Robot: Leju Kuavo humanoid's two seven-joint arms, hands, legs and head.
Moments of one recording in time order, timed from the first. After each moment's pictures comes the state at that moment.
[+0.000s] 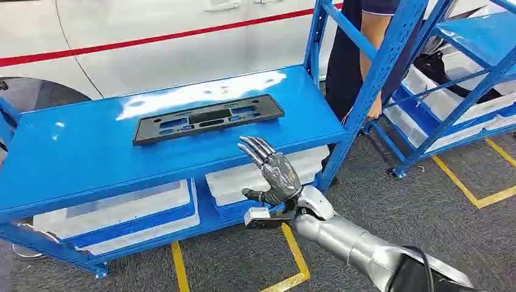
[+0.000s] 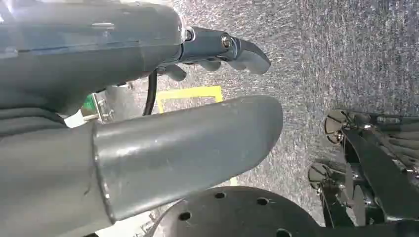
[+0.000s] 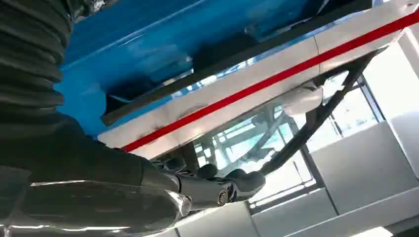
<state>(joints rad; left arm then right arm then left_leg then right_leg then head) -0.03 0.03 -0.67 -0.19 0.77 0.08 -0.13 -0.52 -0.25 0.75 -1.07 0.67 -0.65 -0.45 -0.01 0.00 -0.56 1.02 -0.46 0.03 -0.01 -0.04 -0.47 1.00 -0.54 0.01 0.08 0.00</state>
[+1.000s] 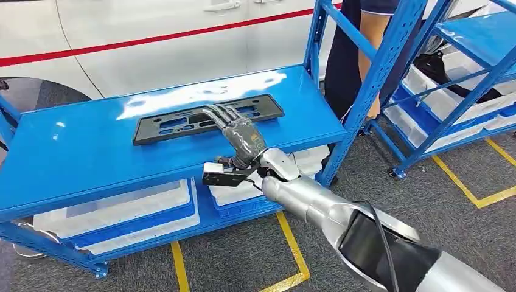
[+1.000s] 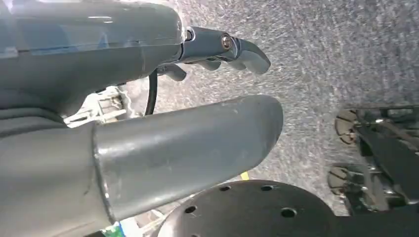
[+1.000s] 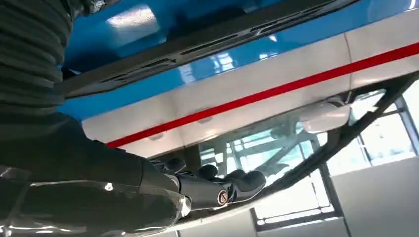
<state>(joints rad) -0.07 0.03 -0.77 -0.19 0.70 0.04 -0.08 -0.88 0.02 0.82 -0.61 0.73 -0.53 -0.31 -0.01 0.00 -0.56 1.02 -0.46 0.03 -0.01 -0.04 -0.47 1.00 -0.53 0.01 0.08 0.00</state>
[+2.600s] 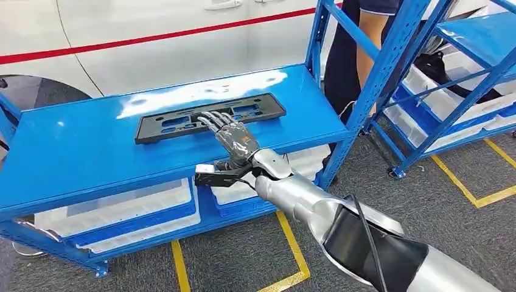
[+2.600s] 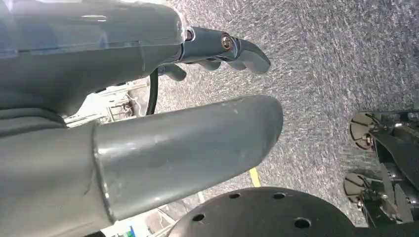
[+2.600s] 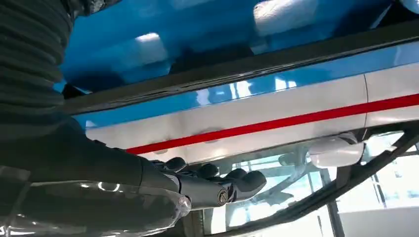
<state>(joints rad) -0.07 0.04 -0.79 -0.19 0.70 0.03 -0.04 -0.93 0.11 0.84 -0.41 0.75 -0.50 -0.31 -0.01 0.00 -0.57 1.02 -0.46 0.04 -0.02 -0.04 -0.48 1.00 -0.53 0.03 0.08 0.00</state>
